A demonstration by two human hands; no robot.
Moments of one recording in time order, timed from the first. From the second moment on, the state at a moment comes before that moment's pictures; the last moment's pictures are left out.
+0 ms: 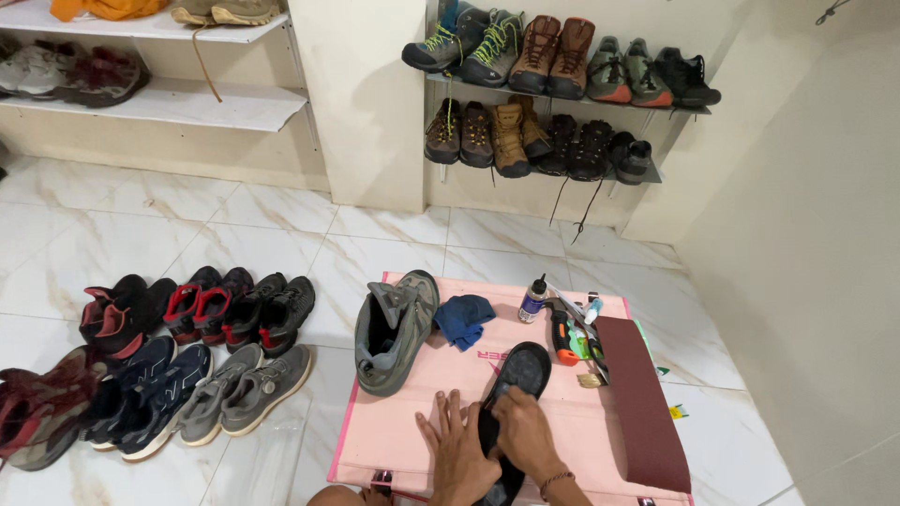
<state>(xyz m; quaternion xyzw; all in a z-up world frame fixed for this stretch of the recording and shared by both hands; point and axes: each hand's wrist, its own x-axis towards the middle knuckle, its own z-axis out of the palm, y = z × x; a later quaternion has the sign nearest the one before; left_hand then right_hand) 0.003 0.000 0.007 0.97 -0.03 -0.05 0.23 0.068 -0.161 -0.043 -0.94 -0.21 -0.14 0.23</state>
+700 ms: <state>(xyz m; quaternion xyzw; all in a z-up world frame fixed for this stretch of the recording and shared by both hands) 0.000 0.000 0.018 0.97 -0.04 -0.05 0.24 0.087 -0.141 -0.058 -0.96 0.04 -0.22 0.19</state>
